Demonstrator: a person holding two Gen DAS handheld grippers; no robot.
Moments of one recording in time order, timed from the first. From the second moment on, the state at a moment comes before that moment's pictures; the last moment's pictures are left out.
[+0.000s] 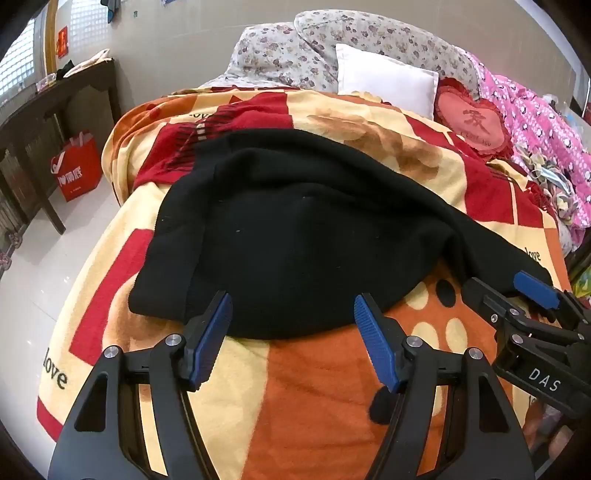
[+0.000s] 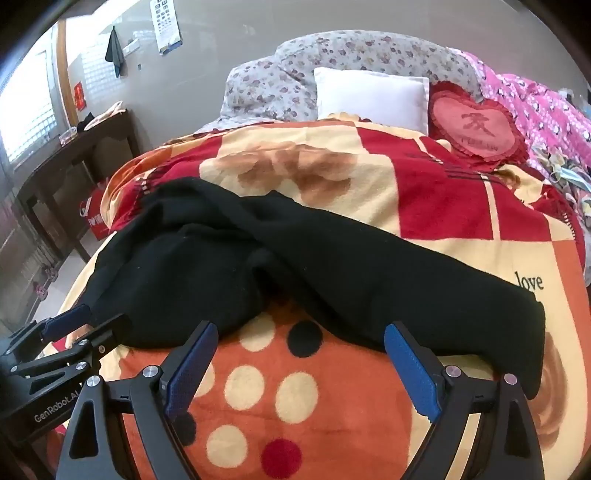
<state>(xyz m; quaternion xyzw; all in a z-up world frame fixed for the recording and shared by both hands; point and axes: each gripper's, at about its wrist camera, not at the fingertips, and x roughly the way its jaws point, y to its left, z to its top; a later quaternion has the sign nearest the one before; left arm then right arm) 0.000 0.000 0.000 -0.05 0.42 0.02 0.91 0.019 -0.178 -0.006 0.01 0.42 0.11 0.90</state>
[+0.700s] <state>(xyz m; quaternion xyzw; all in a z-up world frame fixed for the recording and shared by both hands) 0.003 -0.003 -0.002 -0.05 0.42 0.03 0.91 0.022 -0.192 -0.010 0.03 0.43 0.10 0.90</state>
